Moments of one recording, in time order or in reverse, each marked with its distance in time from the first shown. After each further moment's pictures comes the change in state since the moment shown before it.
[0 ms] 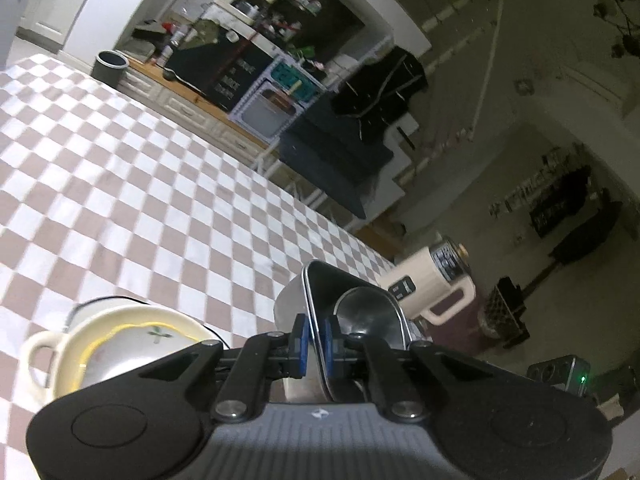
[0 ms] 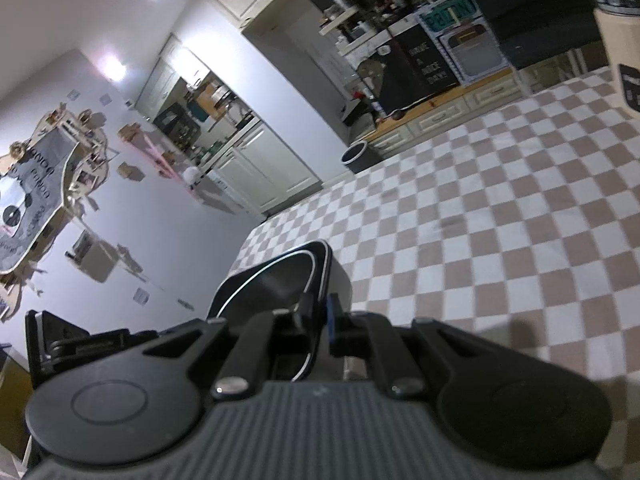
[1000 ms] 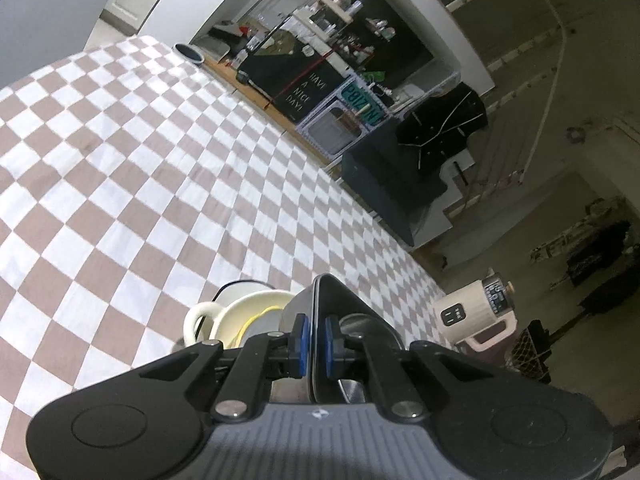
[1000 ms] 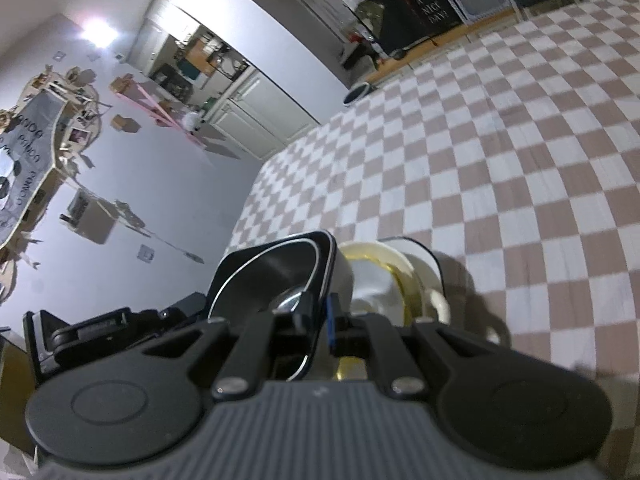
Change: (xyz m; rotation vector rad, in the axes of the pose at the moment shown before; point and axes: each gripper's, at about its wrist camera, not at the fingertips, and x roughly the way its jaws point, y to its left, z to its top) left arm -0.058 0.087 -0.016 -0.144 -0.036 0.121; right arm 0.014 0.009 -0.038 0.078 0.160 -0.021
